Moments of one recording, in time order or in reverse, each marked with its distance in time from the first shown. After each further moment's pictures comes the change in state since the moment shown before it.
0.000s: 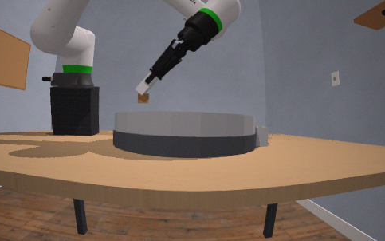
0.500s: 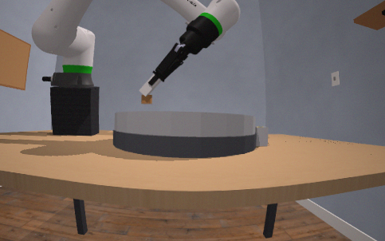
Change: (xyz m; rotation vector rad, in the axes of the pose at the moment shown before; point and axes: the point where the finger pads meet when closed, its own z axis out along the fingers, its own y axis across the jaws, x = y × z) arm 0.004 -0.023 -0.003 0.000 0.000 0.000
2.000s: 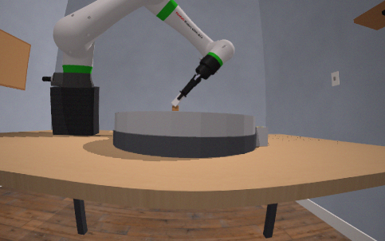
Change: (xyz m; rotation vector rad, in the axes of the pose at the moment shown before) arm 0.054 -0.313 -0.048 0.001 0.003 -0.001
